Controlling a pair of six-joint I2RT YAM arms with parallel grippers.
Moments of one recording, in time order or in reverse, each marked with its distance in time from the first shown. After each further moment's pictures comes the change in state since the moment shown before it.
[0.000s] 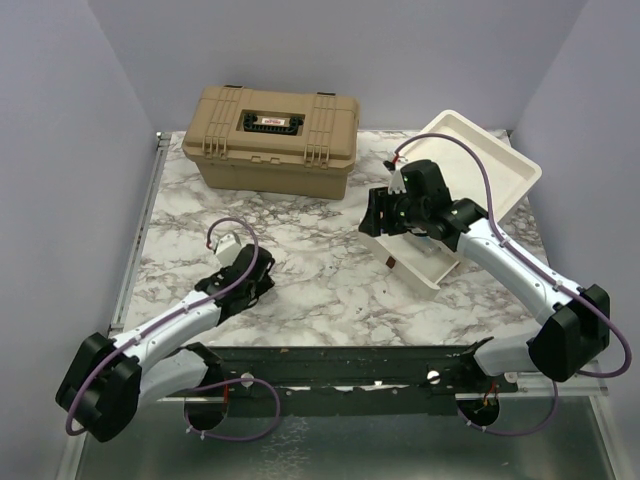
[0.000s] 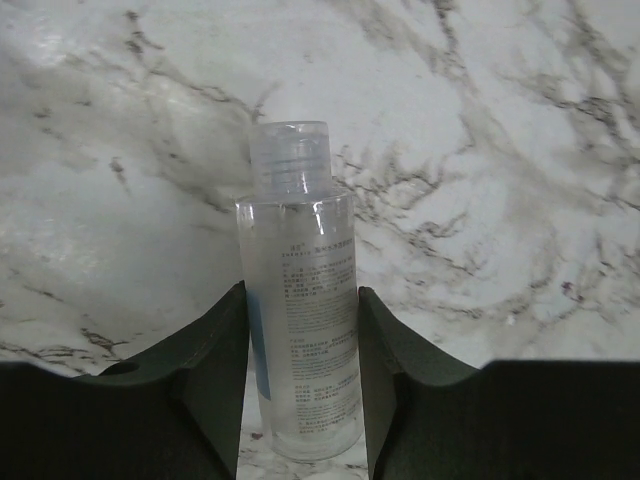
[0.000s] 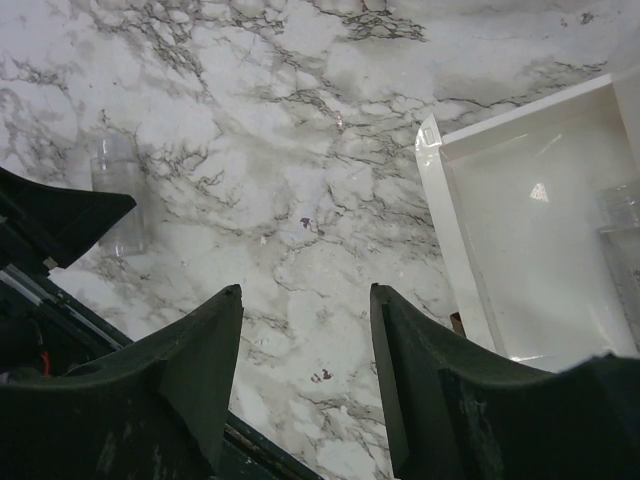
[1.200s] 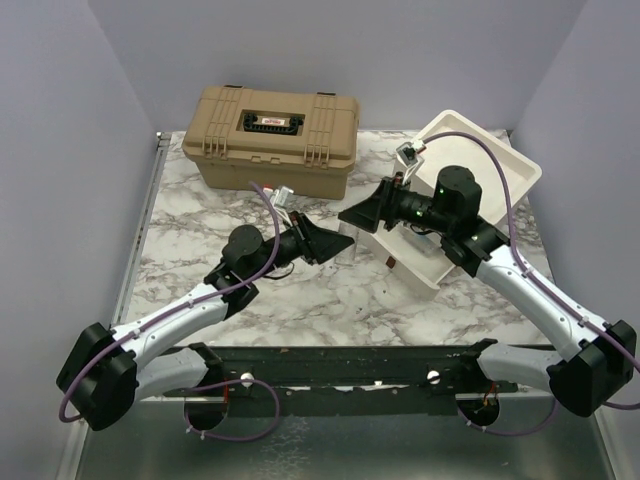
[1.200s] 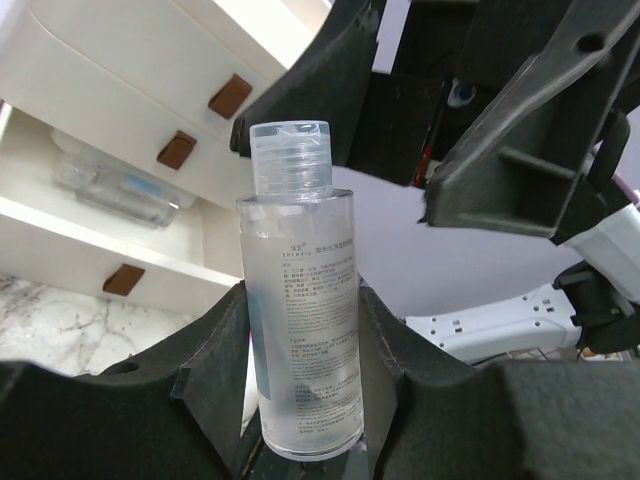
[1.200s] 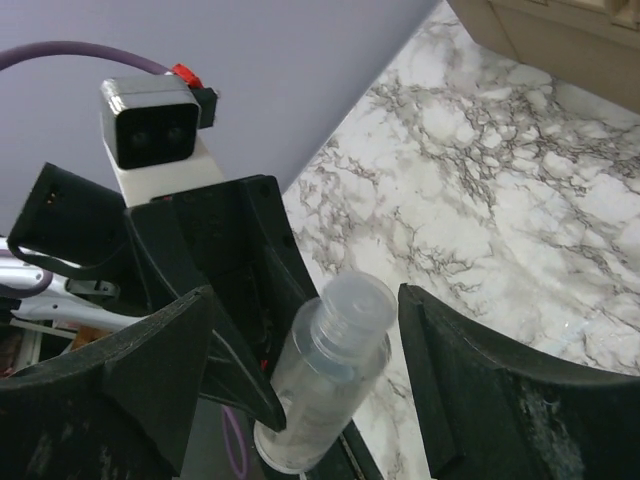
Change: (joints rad) left arm -0.112 0.016 0.126 0.977 0.773 0.162; right arm 0.000 -0.204 -0.169 0.540 -0.394 0.279
